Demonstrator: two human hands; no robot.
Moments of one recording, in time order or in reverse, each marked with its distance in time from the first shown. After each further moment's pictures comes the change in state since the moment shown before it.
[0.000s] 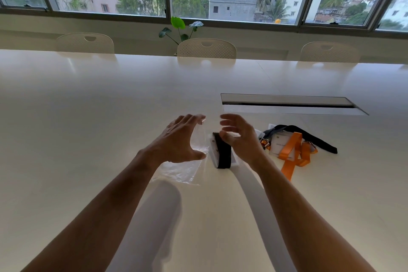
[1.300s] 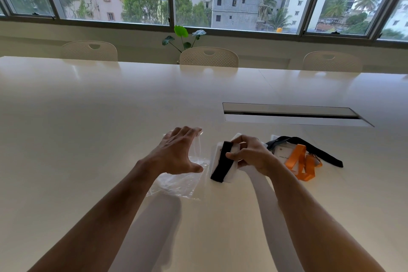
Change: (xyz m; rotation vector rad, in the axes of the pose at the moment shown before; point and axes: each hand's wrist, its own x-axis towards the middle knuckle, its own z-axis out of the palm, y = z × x) left_hand 0.001 -0.007 -0.001 0.080 -0.087 -0.100; right_hand 0.025 0.030 -0.027 0.172 -0.184 0.482
